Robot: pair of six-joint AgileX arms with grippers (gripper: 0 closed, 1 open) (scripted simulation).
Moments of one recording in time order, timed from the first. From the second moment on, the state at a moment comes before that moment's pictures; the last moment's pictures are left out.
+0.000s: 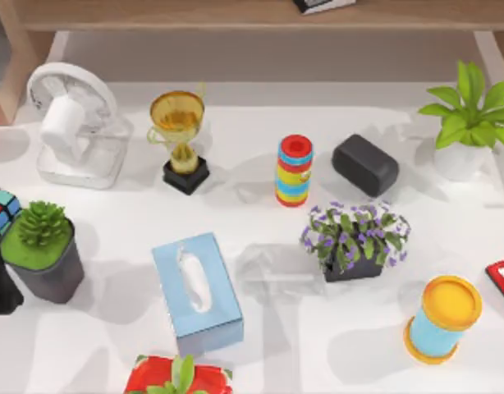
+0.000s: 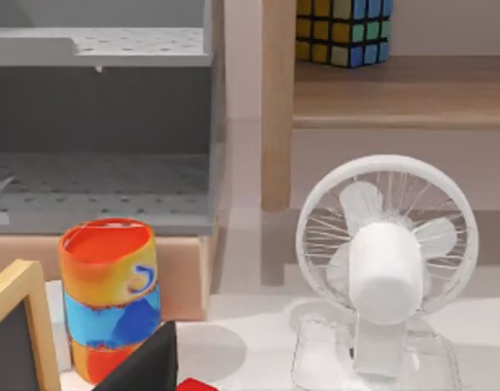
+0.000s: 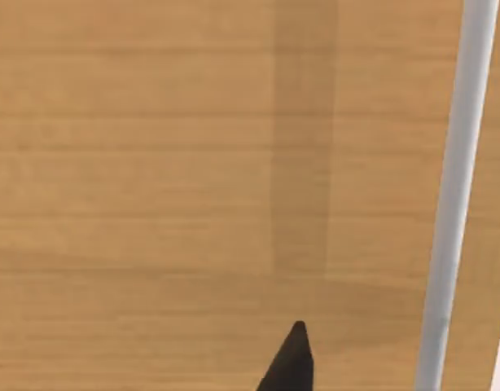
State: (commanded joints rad) left arm 0.00 0.00 0.00 0.00 0.00 0.00; right arm -0.71 2.06 0.48 1.58 -0.67 -1.55
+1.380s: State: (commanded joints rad) left arm 0.00 0.00 0.00 0.00 0.00 0.00; right arm -0.75 2.05 0.43 1.62 -0.72 -1.55
